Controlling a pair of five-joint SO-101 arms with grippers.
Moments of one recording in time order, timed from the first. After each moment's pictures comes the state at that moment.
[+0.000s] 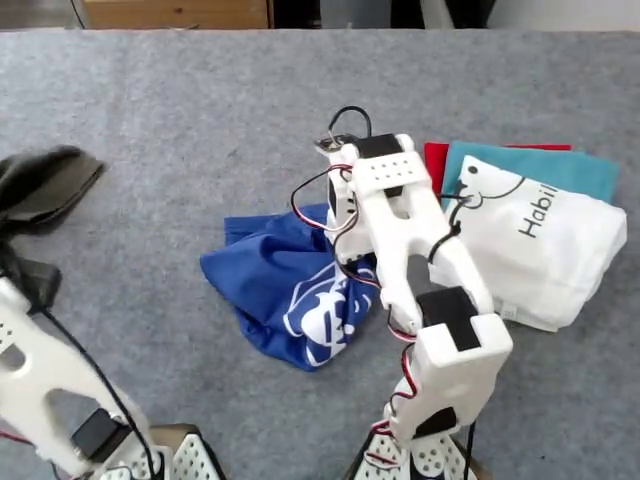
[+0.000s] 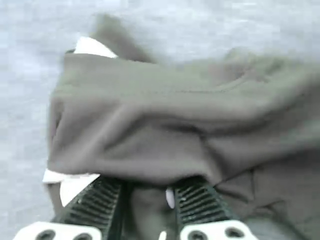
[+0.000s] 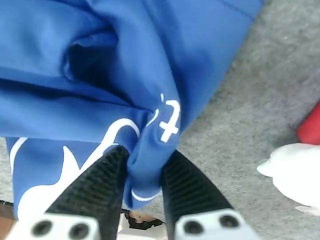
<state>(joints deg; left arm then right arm) -57.8 57.5 -59.0 69.4 -21.7 -13.3 15.6 4.4 91.3 9.0</state>
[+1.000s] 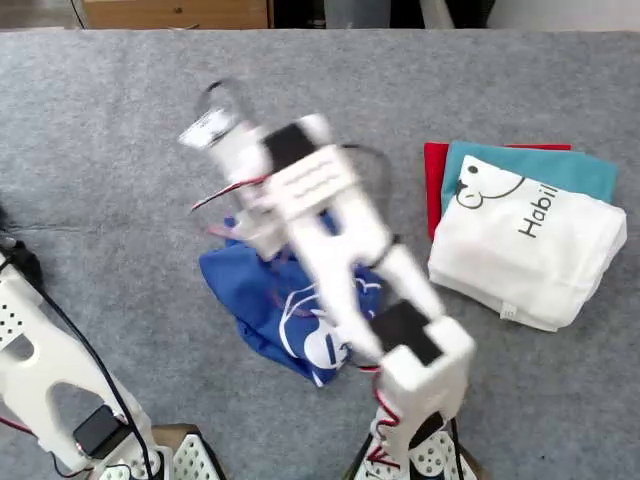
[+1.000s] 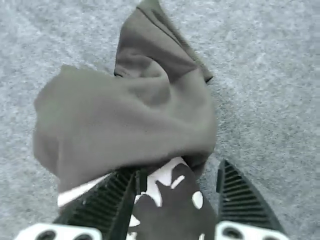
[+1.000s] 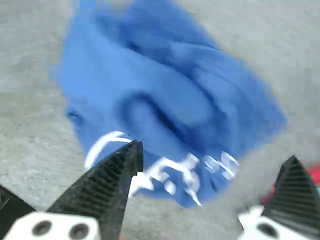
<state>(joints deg) -49.8 58.5 -83.7 100.4 -10.8 -36.0 18.2 -21.6 100.4 16.8</state>
